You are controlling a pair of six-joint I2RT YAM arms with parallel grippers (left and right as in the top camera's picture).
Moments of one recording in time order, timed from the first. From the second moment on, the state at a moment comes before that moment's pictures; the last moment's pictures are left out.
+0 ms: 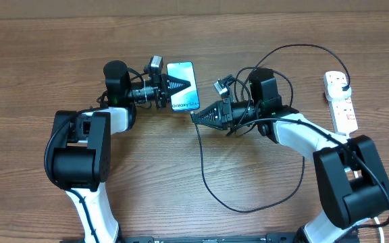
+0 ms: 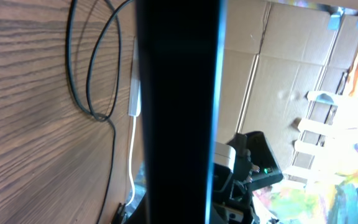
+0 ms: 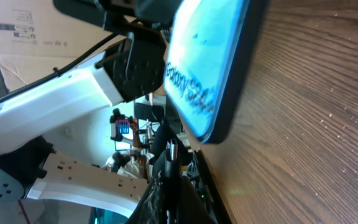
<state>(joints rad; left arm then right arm) -0.08 2.10 1.02 0.88 1.31 -1.51 0.34 1.81 0.93 0.23 -1.24 0.84</state>
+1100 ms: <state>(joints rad) -0.09 2.10 1.02 0.88 1.31 -1.52 0.36 1.86 0.93 0.34 -1.21 0.93</state>
